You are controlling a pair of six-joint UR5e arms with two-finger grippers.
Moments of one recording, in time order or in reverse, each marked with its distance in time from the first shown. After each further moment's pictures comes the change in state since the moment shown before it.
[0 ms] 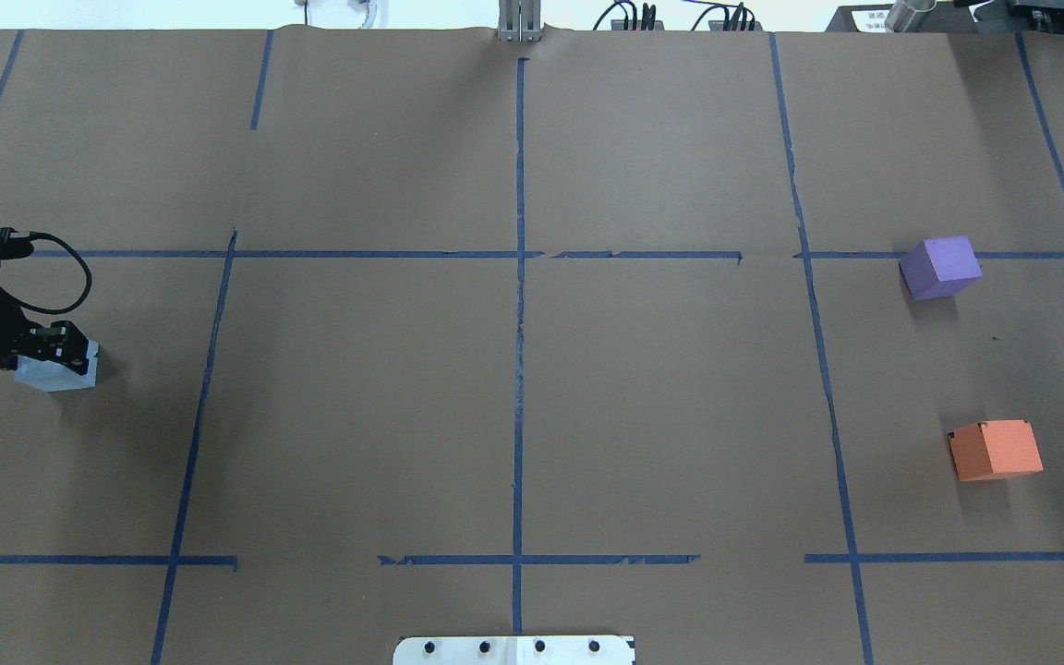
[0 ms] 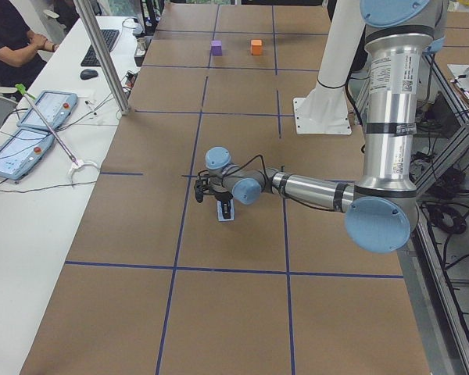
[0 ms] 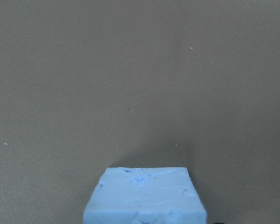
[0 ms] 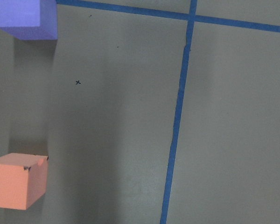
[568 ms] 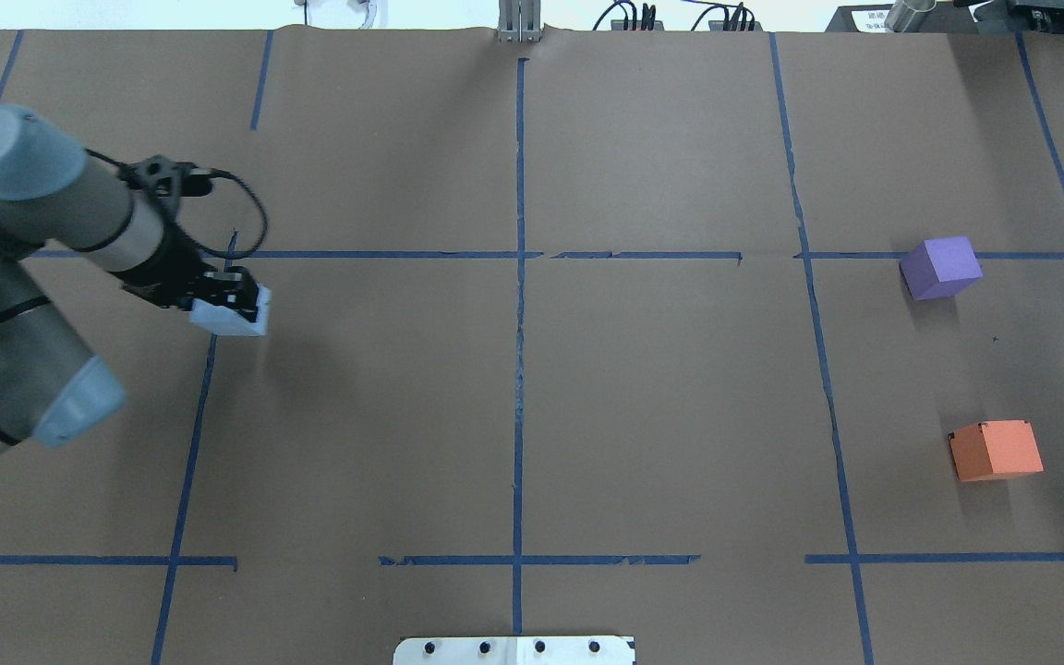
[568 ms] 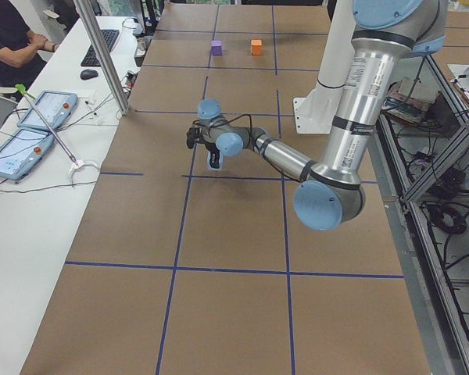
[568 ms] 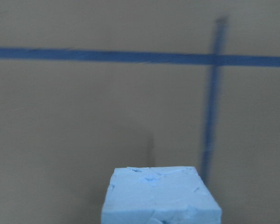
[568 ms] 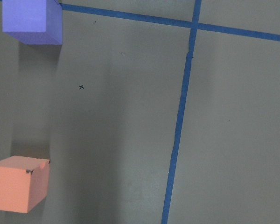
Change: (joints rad) left arm 0.123 -0.377 -0.026 0.174 0.008 -0.011; right arm -0.001 0.000 0.001 0.032 0.000 0.001
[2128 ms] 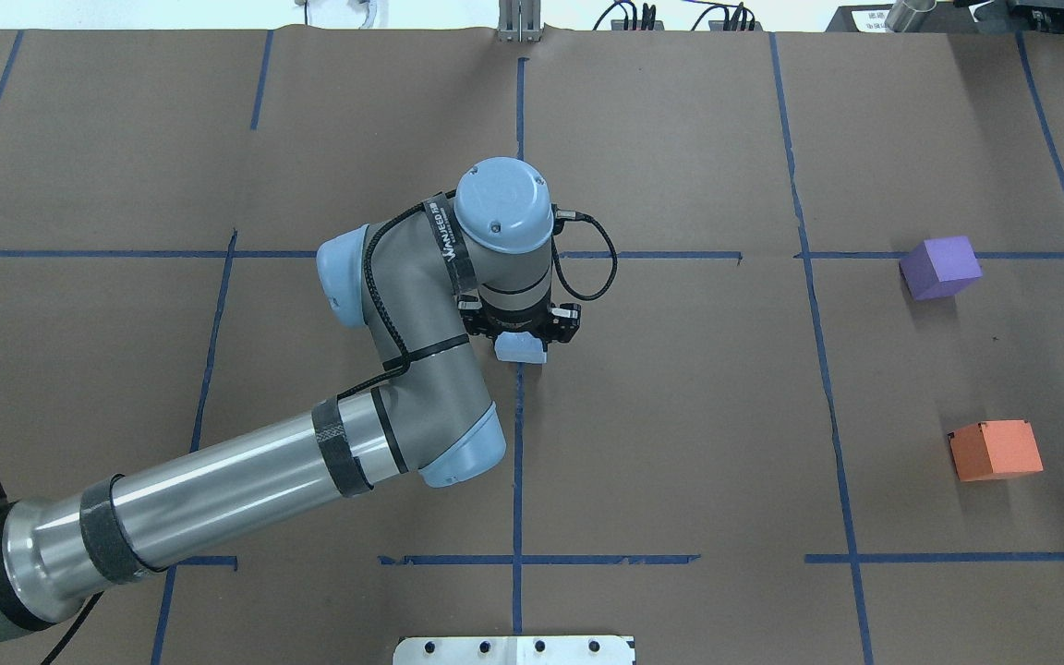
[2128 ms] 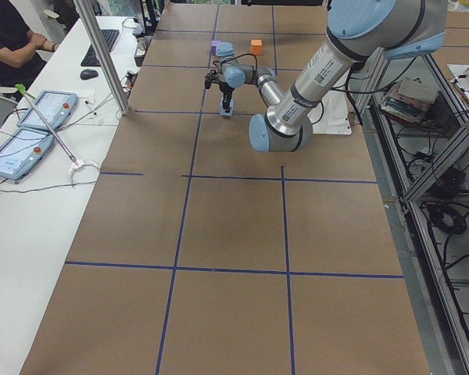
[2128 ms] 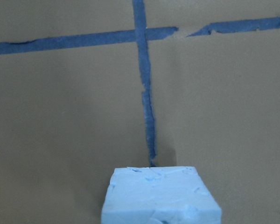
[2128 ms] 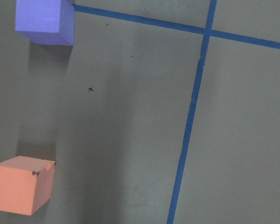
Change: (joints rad) left arm 0.267 -0.590 0.416 0.155 0.245 -0.181; right arm -0.029 0.000 -0.001 0.034 0.000 0.004
